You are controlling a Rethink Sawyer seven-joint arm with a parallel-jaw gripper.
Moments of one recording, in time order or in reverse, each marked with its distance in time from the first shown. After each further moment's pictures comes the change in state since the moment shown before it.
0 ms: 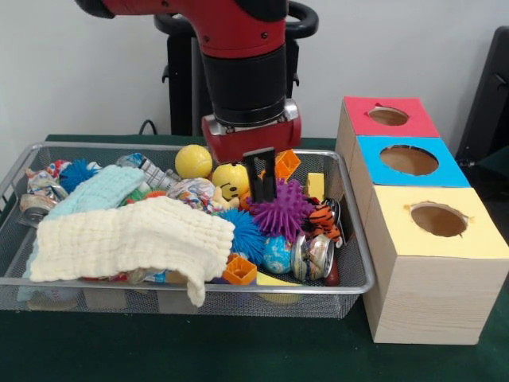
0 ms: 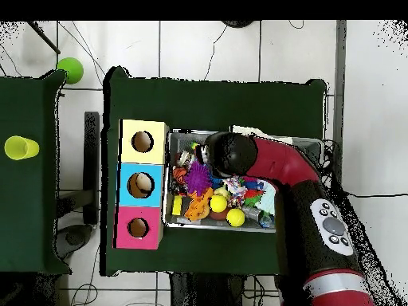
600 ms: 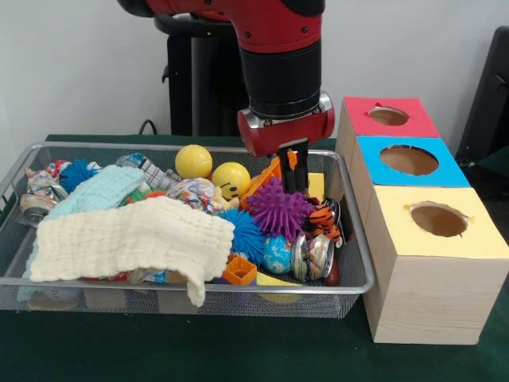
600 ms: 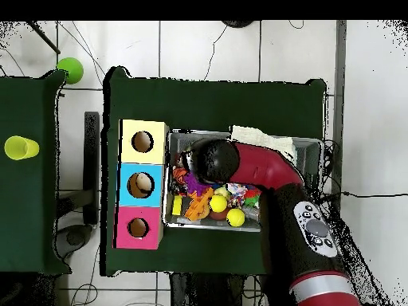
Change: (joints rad) arm 0.038 -0.026 0.006 0.071 0.019 -0.030 0.000
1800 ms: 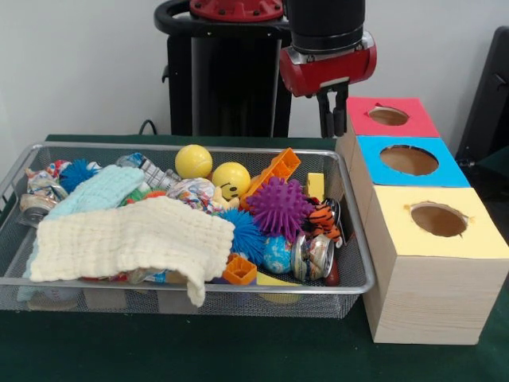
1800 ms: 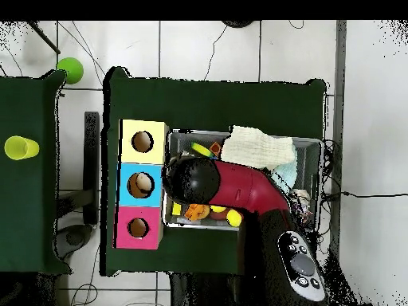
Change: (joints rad) arm 0.072 -0.165 -0.042 0.167 0.125 -0.015 0.000
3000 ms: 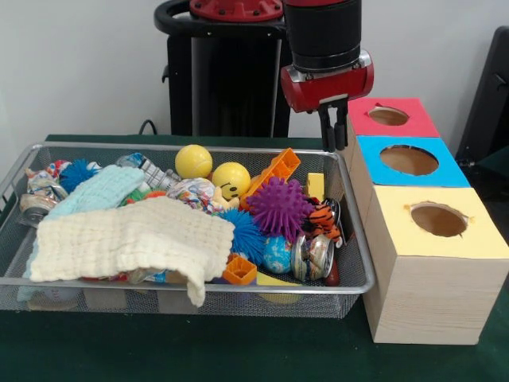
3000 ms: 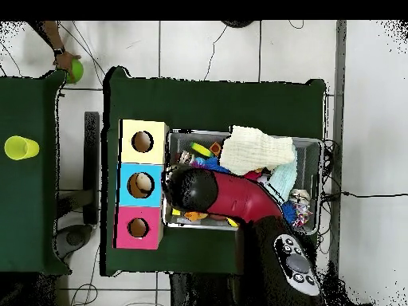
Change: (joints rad) arm -0.006 0.030 0.002 0.078 0.042 -0.132 0.000
